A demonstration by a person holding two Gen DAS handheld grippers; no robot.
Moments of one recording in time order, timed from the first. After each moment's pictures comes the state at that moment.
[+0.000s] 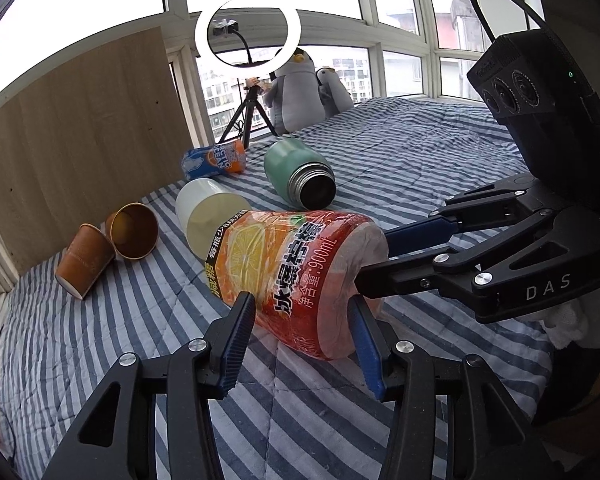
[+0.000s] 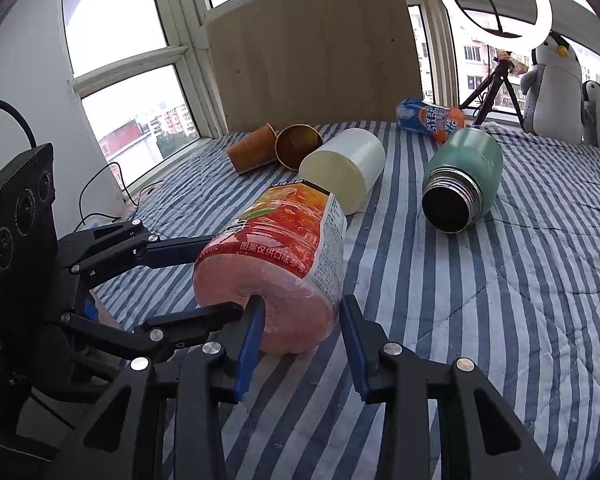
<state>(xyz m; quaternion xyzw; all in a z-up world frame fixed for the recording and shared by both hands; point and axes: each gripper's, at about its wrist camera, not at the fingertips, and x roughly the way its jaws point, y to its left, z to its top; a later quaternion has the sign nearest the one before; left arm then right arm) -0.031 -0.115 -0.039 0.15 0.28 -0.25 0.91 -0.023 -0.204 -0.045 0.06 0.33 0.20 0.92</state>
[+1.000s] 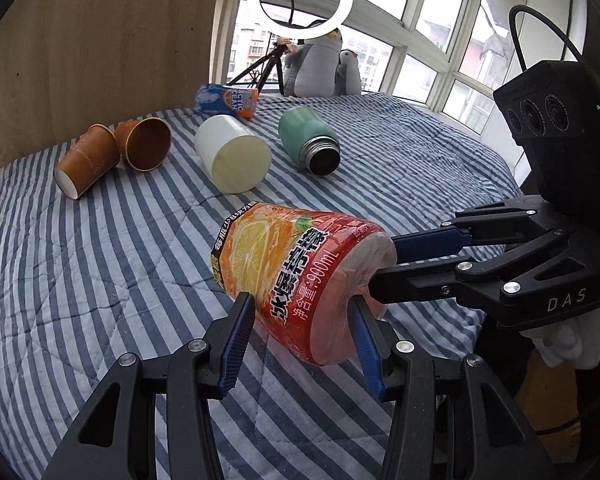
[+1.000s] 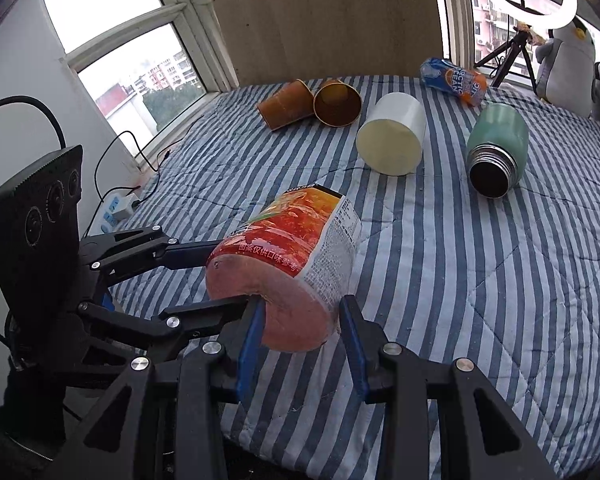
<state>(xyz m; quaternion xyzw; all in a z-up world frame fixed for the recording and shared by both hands) -0.037 -0.040 -0.017 0.00 0.39 -0.29 0.87 -0.036 -0.152 -0.007 0.07 0.45 0.20 0.87</state>
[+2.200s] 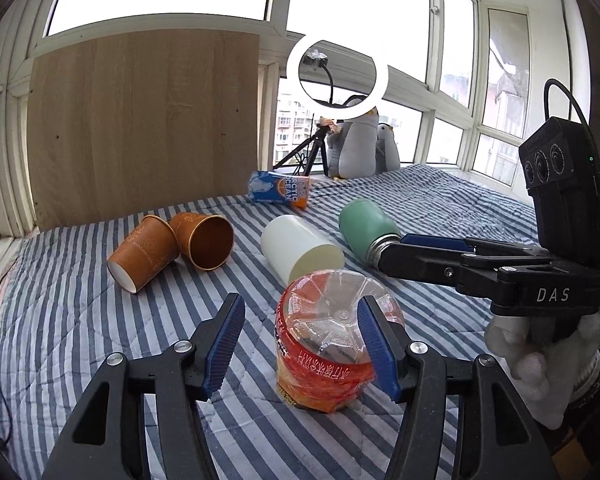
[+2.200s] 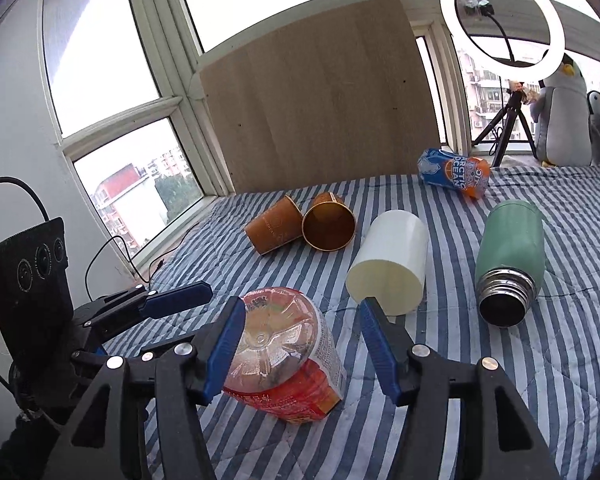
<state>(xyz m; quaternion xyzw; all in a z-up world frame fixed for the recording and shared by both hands) 0.010 -0.012 0.011 0.01 0.25 -0.22 0.94 0.025 -0.162 0.010 0.12 0.26 0.18 0.94</state>
